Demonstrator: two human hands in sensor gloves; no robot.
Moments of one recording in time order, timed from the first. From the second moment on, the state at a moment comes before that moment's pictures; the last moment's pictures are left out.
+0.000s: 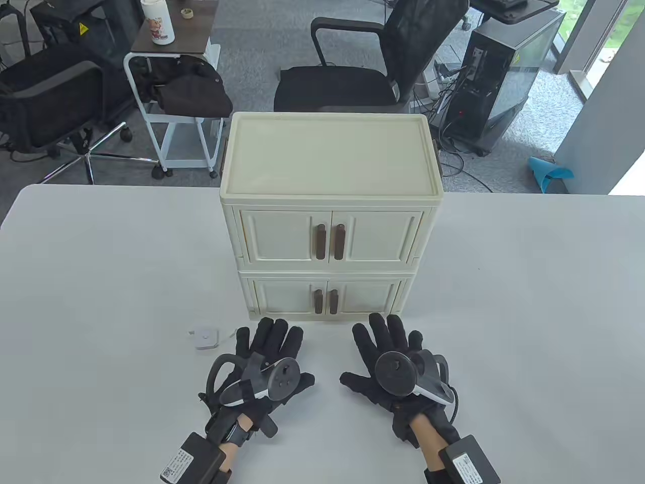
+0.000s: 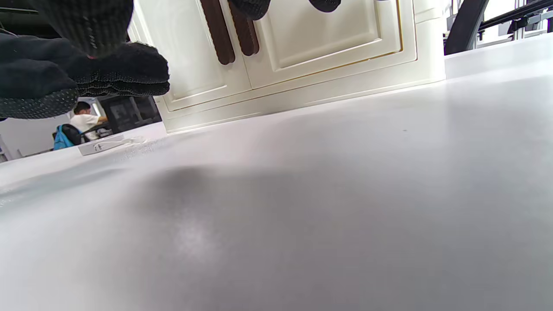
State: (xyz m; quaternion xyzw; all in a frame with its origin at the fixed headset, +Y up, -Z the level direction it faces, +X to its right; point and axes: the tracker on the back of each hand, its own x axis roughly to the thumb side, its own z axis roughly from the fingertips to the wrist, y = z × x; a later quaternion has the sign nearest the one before) left_hand -0.124 -0.759 -0.269 -0.07 -0.21 -0.03 0.98; right_hand 0.130 -0.763 -0.278 0.21 0.04 0.97 0.13
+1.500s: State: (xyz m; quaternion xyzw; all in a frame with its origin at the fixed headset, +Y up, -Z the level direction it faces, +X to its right) left_hand -0.246 -0.731 -0.329 -0.18 -0.06 -0.09 0.98; right_hand 0.138 -0.762 -0.279 0.20 0.04 0.97 0.14
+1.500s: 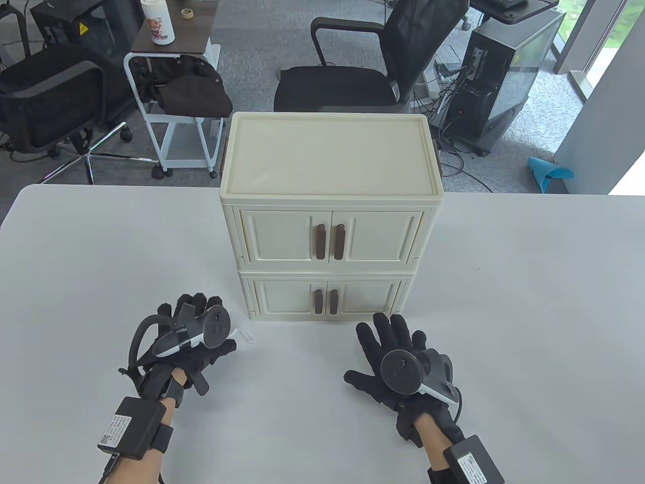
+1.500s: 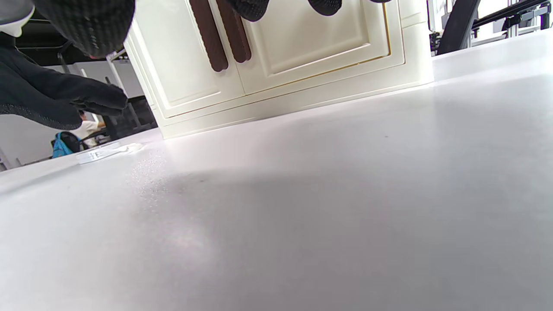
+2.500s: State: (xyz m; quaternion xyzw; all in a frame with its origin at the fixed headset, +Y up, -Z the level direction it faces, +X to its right) left_hand -0.247 -0.753 -0.316 -0.10 -0.08 -0.04 0.99; right_hand 0.139 -0.761 -0.279 0.20 0.04 0.97 0.14
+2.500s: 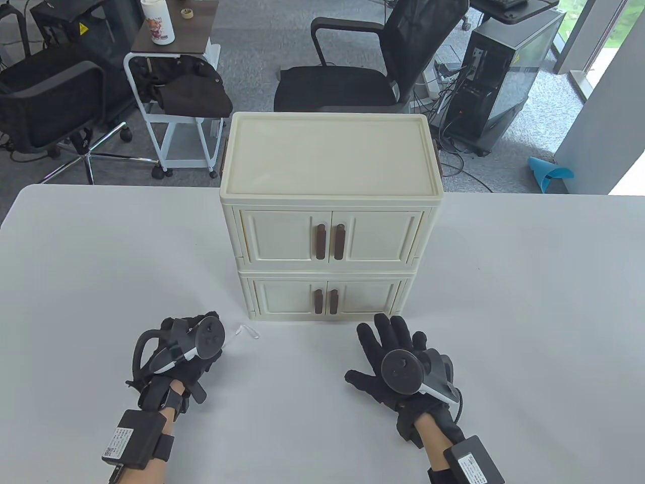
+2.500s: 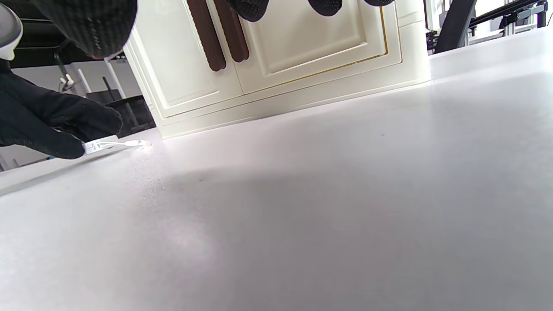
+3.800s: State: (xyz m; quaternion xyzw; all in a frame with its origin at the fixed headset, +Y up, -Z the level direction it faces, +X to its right) left_hand -0.020 -0.688 -0.290 0.00 -0.33 -0.04 0.94; right_hand 0.168 -0.780 -0.300 0.08 0.13 0.74 0.65
